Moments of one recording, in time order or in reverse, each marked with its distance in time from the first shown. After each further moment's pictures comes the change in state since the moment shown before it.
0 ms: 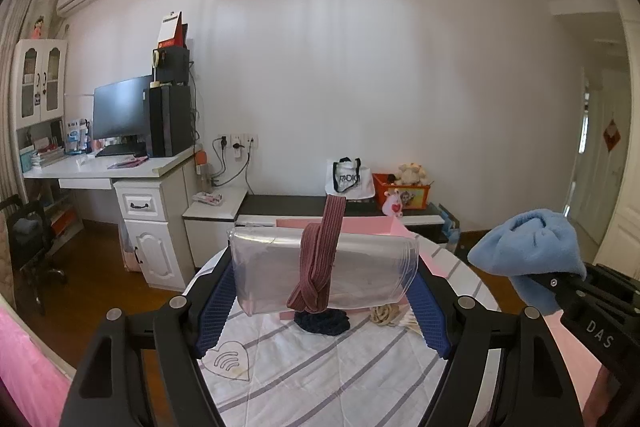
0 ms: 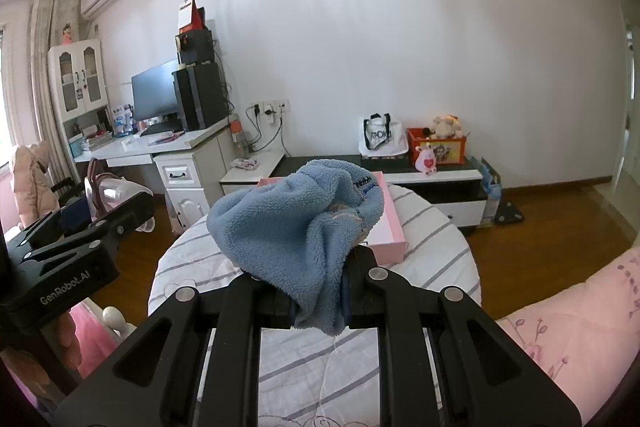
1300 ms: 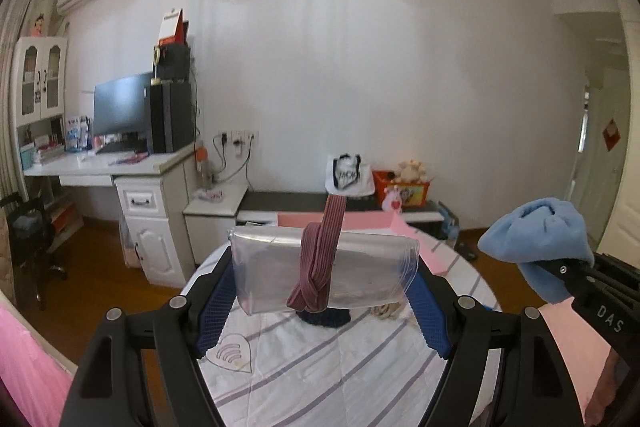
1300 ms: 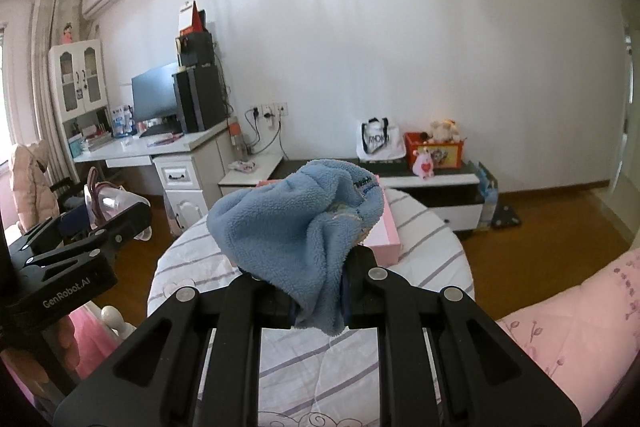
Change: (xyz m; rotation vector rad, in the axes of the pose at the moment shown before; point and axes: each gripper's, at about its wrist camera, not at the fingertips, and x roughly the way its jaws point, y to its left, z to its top) left arm -0.001 -0.002 0.013 -0.001 -0.018 -0.004; right arm -0.010 -0.006 -0.005 -0.011 -0.024 -0.002
